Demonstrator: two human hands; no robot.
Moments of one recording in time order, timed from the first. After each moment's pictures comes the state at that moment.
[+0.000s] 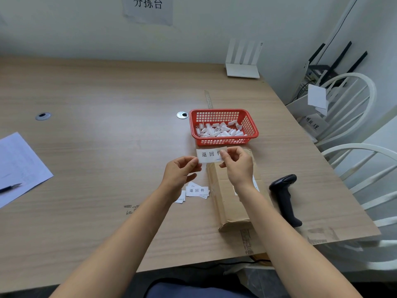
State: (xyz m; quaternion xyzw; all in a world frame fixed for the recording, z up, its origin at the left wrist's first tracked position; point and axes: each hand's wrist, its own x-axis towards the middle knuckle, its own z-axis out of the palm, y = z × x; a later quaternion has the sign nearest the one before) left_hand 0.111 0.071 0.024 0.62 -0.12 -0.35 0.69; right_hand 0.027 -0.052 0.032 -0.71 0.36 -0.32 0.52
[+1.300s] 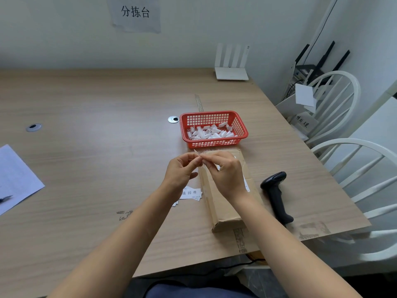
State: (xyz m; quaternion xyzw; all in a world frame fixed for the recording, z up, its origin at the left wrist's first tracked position) left_hand 0.085 0.052 0.052 0.63 -0.20 -0.33 0.67; right_hand 0.004 -0.044 0.040 -0.88 0.14 -0.38 0.25
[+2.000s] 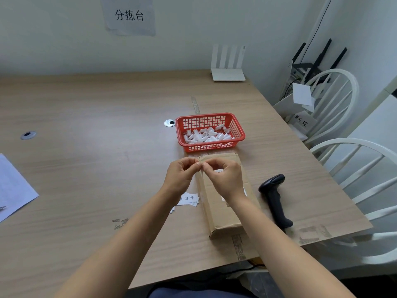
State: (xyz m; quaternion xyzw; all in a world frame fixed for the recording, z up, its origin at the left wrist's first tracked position) left_hand 0.088 0.036 0.052 0.67 -0.26 -0.29 0.63; right_hand 0.001 -0.051 0.046 -0.78 0.26 -0.31 0.47
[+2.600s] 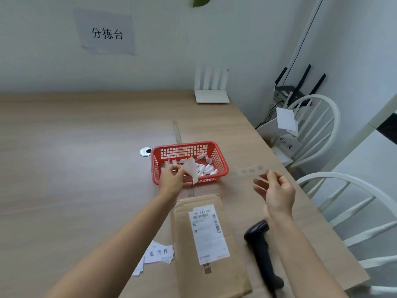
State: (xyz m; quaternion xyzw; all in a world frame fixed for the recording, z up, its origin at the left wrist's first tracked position) left_hand 0.162 -0.109 0.030 0.68 -0.09 -0.30 0.67; right_hand -0.019 -0.210 0.072 -0.45 0.46 -0.48 0.60
